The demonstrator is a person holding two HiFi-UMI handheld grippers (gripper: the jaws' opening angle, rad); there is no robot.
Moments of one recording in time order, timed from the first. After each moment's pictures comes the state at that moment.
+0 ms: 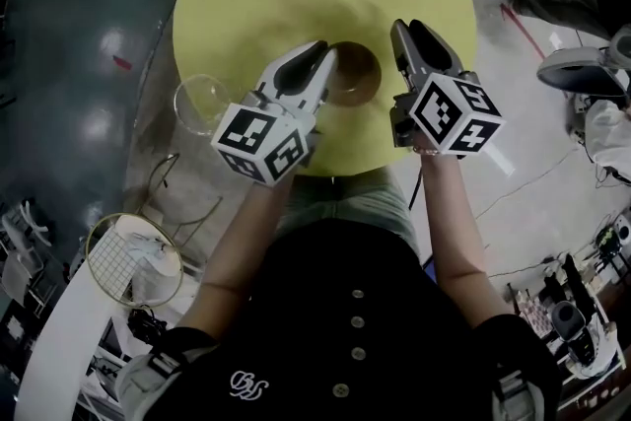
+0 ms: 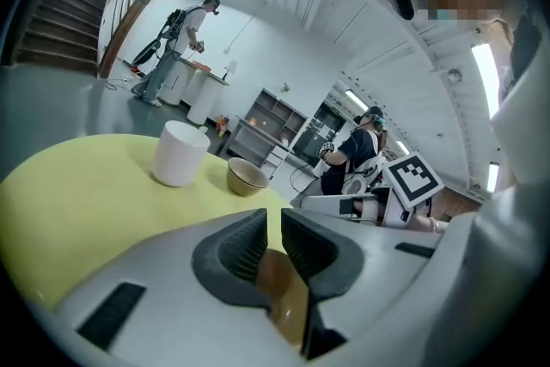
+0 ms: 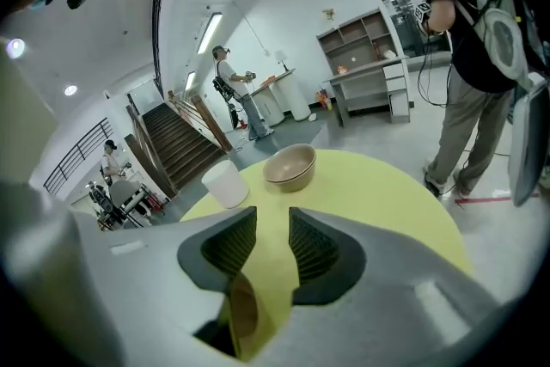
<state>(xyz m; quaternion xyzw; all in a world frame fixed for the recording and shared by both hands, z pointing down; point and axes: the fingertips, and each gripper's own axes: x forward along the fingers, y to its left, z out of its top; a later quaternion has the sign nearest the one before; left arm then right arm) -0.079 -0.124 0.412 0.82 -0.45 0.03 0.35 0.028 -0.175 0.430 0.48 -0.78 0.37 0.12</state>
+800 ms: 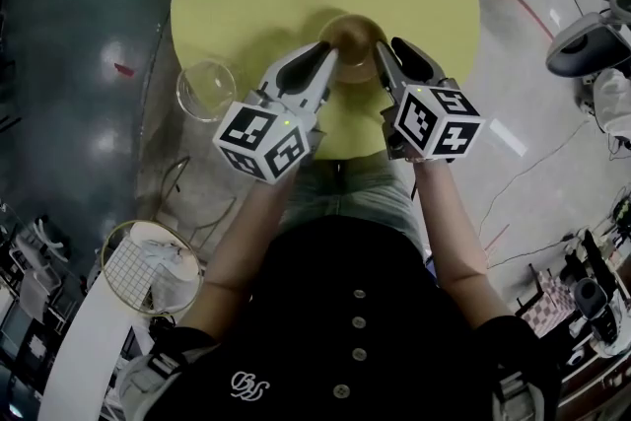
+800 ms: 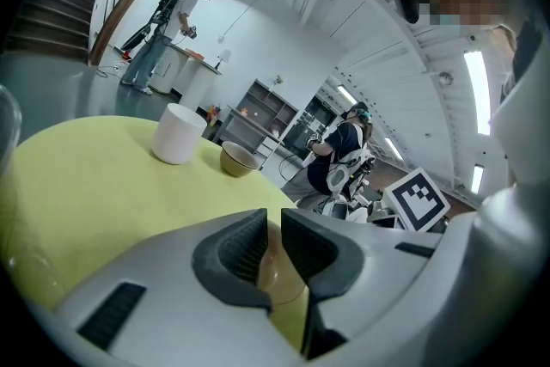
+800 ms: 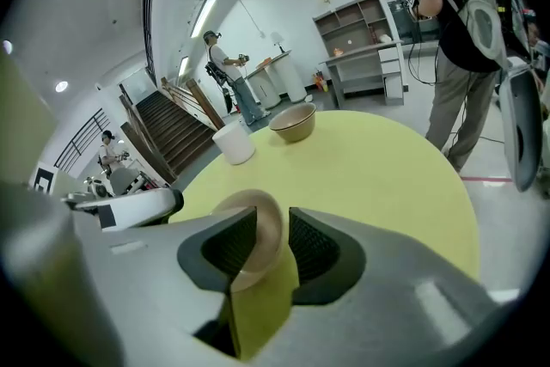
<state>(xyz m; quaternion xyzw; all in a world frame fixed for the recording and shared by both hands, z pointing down) -0.079 -0.086 0.423 0.84 -0.41 0.04 0.36 0.008 -0.094 0.468 0.47 -0.76 0.41 0.16</state>
